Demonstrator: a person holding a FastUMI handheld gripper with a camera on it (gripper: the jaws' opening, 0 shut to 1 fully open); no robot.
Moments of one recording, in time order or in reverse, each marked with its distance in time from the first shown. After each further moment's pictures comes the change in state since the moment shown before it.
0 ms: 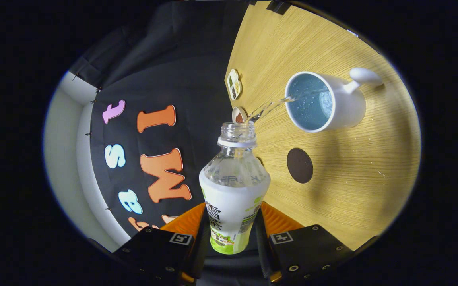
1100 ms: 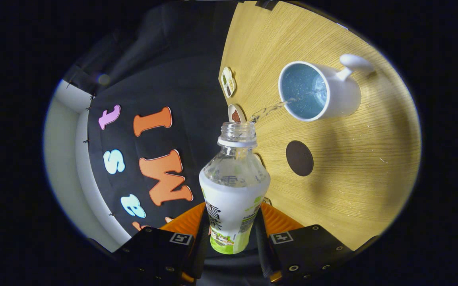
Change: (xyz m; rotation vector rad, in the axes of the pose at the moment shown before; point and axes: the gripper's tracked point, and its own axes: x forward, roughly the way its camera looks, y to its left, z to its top) arm -0.002 0.001 0.001 0.059 0.015 -0.016
